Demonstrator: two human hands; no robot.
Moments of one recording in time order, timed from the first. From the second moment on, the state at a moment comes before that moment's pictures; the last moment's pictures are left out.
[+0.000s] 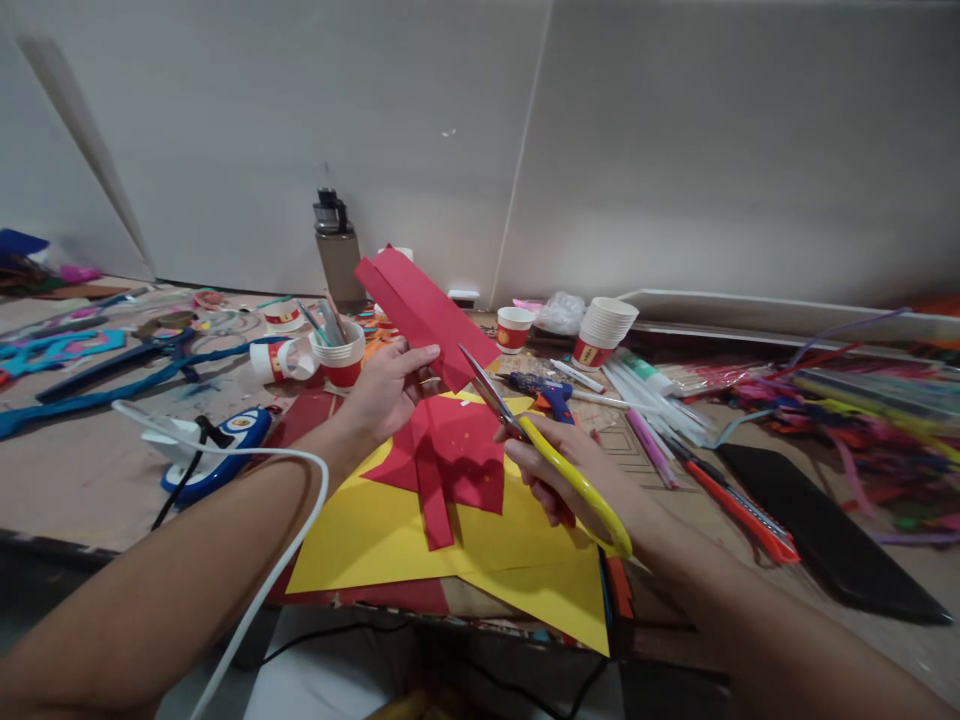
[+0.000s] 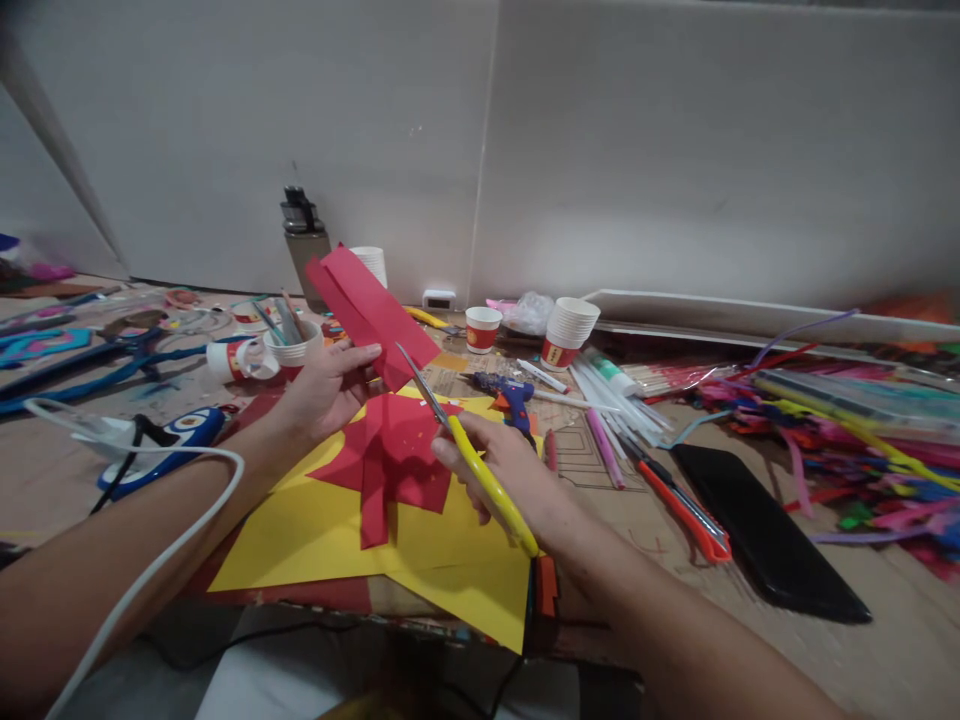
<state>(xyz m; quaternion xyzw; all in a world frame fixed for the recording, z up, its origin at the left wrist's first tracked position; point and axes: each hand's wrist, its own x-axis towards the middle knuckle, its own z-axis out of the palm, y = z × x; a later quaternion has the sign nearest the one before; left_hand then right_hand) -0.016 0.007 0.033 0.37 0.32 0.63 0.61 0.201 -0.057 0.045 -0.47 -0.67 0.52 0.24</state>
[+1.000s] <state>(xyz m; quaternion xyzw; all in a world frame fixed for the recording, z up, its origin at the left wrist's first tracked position) -0.018 0.008 0.034 0.37 0.32 0.62 0.61 0.202 -0.056 0.042 -0.49 -0.67 0.51 0.22</state>
